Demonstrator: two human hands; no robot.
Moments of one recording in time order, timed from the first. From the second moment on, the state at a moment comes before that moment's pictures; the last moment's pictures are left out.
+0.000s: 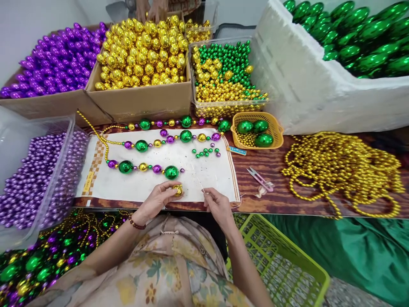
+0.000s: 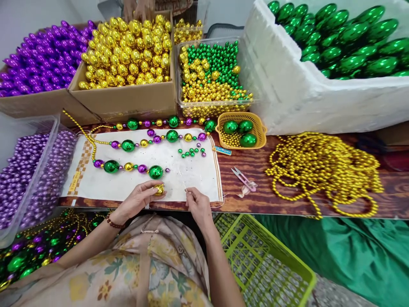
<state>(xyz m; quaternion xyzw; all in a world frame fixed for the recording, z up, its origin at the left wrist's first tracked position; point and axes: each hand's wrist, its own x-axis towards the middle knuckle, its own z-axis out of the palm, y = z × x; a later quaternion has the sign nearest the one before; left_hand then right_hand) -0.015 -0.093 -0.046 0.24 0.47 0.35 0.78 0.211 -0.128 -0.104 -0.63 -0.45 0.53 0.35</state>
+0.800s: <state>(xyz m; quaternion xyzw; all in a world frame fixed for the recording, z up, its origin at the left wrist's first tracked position) 0.009 -0.104 -0.049 0.25 0.47 0.29 0.80 0.221 -0.115 -0.092 -0.62 -0.42 0.51 0.41</state>
